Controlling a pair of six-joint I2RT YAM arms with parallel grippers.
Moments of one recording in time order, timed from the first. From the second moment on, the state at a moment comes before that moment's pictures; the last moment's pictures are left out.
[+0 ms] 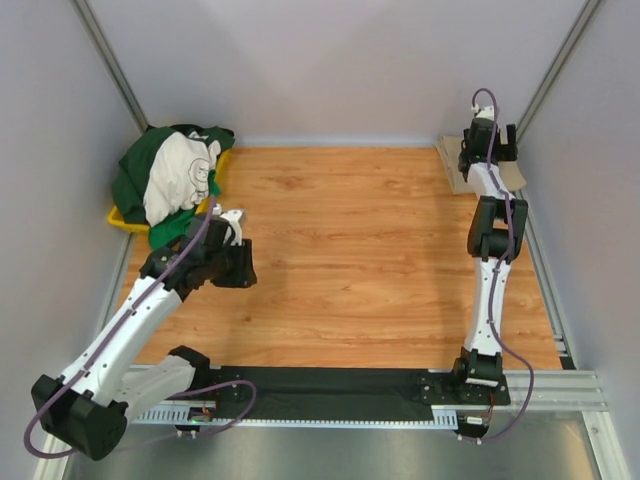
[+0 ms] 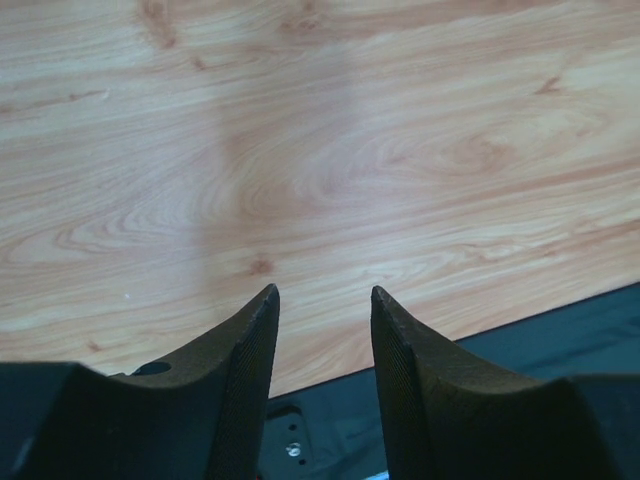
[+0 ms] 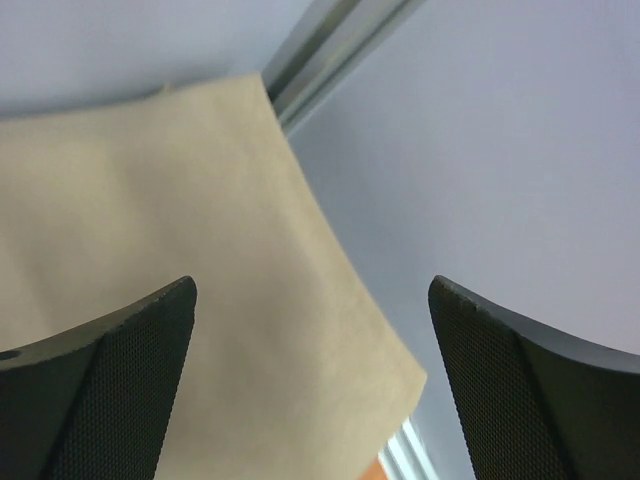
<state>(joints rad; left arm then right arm) -0.43 0.97 0.90 -0.89 0.06 -0.32 -0.15 2.66 2.30 0.07 0.60 -0.42</state>
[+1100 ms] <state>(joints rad) -0.39 1.06 1.88 -0.95 0.32 -0.98 0.35 1.48 1.23 -0.61 0.30 0.59</state>
